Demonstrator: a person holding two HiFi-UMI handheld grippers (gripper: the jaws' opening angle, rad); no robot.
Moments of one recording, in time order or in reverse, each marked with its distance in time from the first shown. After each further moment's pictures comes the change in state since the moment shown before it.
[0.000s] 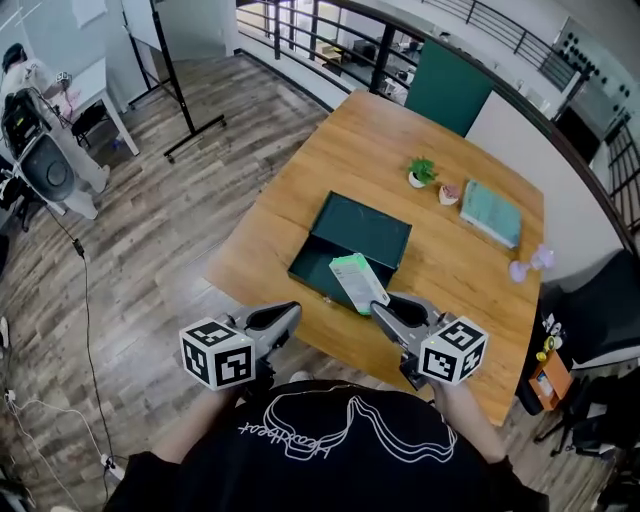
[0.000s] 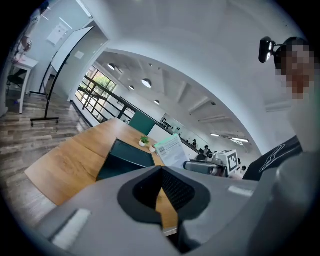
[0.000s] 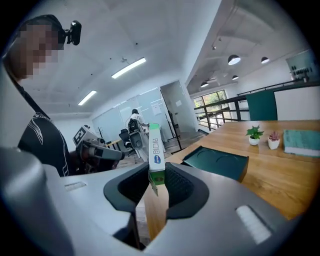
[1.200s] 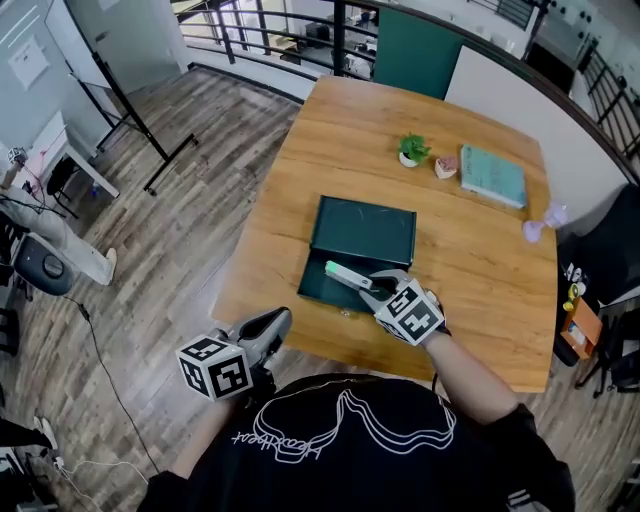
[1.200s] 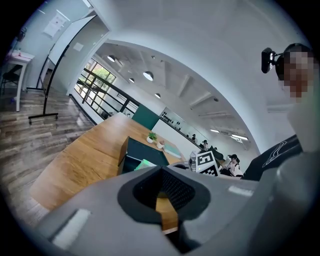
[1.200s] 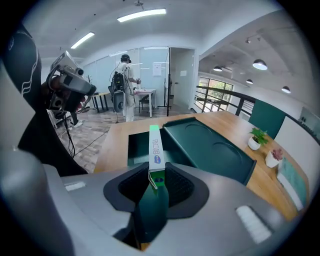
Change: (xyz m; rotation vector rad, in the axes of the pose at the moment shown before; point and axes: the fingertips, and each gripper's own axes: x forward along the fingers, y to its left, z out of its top) left arm 0.011 0.080 0.014 -0.017 0.084 -0.013; right arm 0.114 -0.091 -0.085 -0.298 0.442 -0.218
